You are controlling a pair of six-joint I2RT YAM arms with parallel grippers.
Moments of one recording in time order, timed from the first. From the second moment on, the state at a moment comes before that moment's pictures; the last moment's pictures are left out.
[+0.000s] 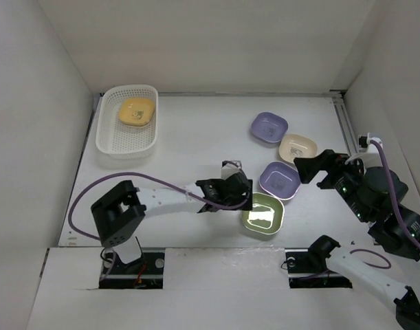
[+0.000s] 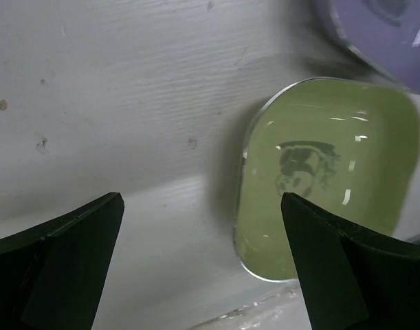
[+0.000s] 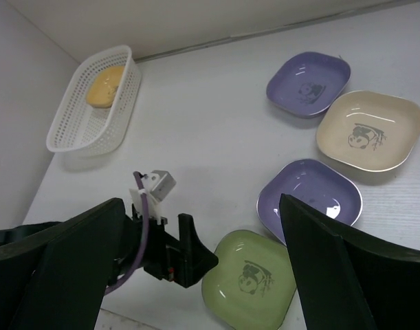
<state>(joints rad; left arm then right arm) -1.12 1.62 1.03 -0.35 -0.28 -0.93 0.65 0.58 1.16 -0.76 0.36 0.50</state>
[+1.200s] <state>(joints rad) -0.18 1.51 1.40 -0.61 -0.40 -0.88 0.65 0.57 1.10 -0.70 0.27 0.50</state>
